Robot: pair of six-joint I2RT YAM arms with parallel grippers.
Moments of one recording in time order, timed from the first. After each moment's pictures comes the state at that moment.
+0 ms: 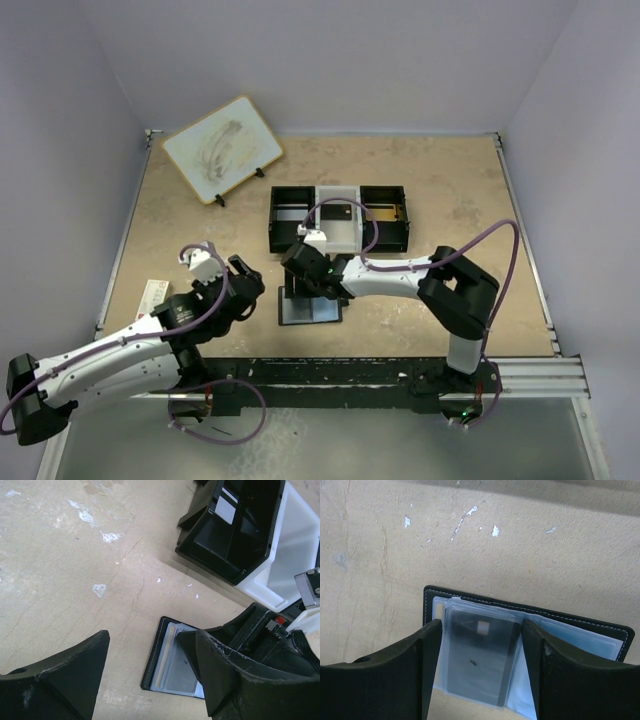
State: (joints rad) left arm -1.00 0.74 0.56 -0.69 -0.79 -1.31; right arm 1.07 1.83 1.11 -0.27 0.29 0.88
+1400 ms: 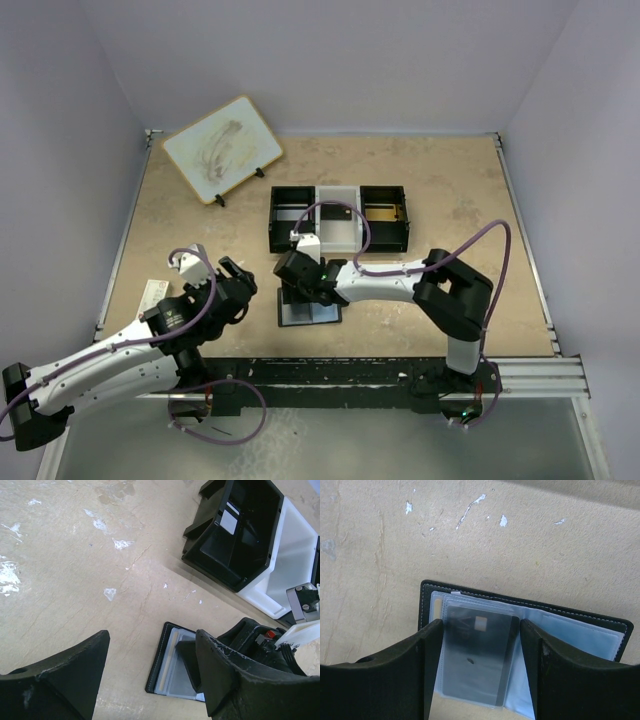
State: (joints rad) left arm -1.00 0.66 0.56 -0.78 -0.83 -1.35; right arm 1.12 1.86 1.14 -0.31 0.36 0.86
